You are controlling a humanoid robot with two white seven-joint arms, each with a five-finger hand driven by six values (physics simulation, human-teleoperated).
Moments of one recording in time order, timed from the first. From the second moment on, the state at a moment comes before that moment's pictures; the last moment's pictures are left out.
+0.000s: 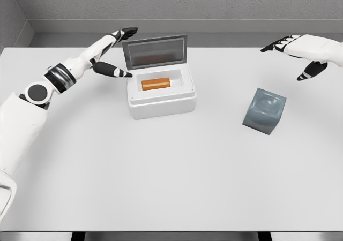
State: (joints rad) left arm -0.80 0.33 -0.54 -0.70 0.13 -0.61 -0.43; right arm -0.81 -0.76 0.50 -1.11 0.45 -0.61 0.61
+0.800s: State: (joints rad) left arm -0.78 0.37 -0.55 -0.76 0.16 -0.61 -0.45; right arm -0.80 -0.76 0.50 -1.12 0.45 -0.61 0.61
